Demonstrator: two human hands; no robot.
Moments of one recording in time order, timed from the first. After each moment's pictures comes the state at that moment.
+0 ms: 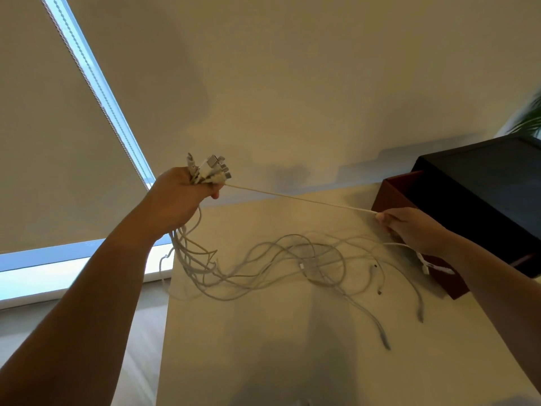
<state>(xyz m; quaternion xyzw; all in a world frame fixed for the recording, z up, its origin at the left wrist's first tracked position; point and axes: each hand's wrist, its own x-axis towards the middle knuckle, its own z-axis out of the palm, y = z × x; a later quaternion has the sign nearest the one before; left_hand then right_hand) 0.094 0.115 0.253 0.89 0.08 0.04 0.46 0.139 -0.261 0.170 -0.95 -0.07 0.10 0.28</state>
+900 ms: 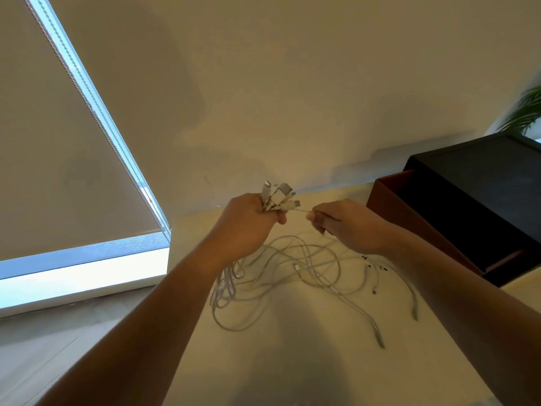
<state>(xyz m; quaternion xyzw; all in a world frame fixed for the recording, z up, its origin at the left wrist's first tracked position) 0.091 0.030 0.229 0.92 -0.01 -0.03 0.40 0.123 -0.169 0.204 -0.93 -0.24 0.08 0.27</state>
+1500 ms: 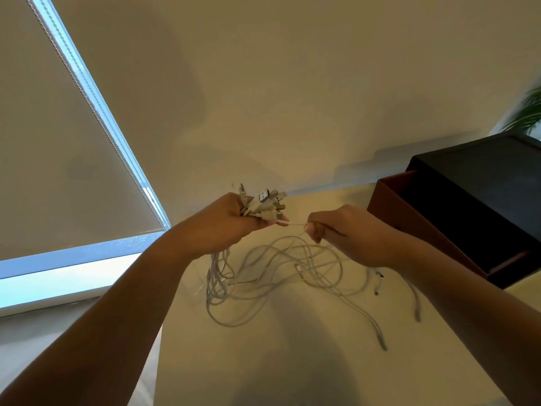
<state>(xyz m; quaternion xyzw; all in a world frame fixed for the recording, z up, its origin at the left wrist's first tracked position) 0.091 0.070 0.237 0.86 -0.14 -0.15 0.48 0.106 -0.168 0.212 -0.91 -0.33 0.05 0.23</state>
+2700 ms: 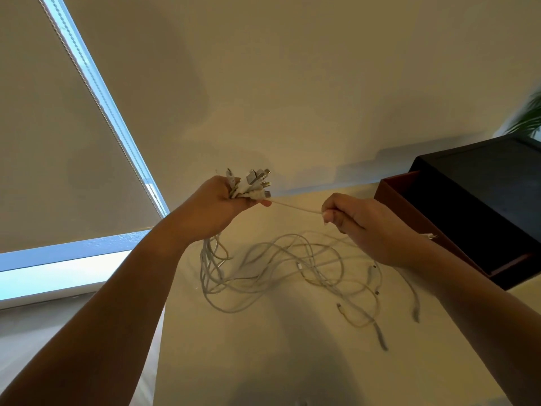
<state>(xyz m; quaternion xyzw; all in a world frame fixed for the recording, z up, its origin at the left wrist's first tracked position) 0.093 0.080 0.244 0.87 -0.09 -0.04 0.48 0.099 -0.179 0.214 -0.91 -0.28 0.00 0.31</state>
